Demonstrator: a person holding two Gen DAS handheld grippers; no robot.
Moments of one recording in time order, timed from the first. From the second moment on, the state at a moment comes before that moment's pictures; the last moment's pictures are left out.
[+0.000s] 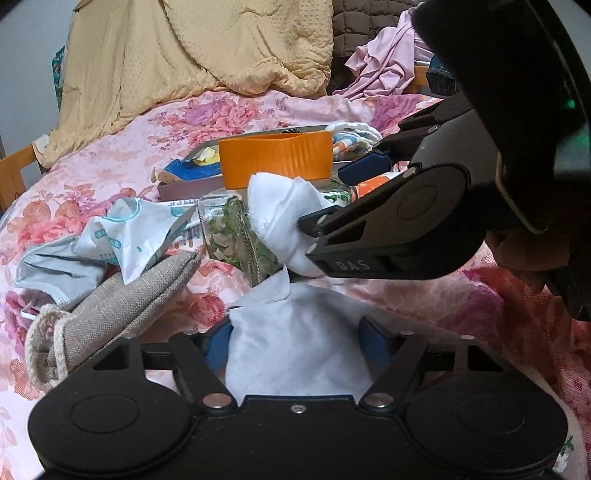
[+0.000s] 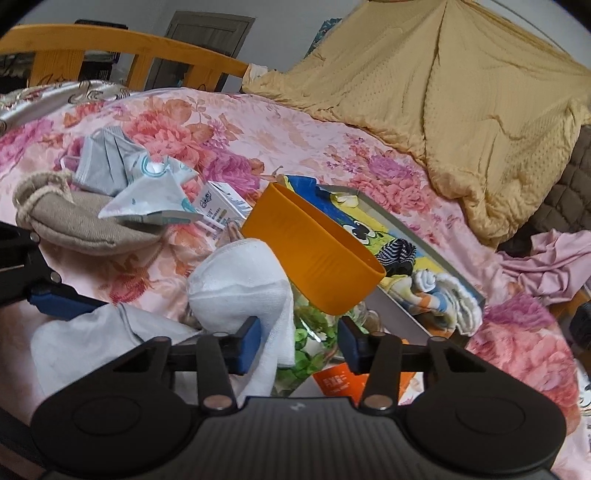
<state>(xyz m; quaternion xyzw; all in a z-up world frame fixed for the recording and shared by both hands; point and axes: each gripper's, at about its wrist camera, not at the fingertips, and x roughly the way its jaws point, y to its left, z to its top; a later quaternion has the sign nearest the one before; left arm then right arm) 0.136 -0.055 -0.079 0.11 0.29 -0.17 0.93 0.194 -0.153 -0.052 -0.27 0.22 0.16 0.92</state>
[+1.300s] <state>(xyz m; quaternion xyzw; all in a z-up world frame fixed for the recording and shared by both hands) 0.115 -0.032 -0.049 0.04 0.22 -0.10 0.97 0.168 -0.164 -0.022 -0.25 0.18 0.20 0.93</state>
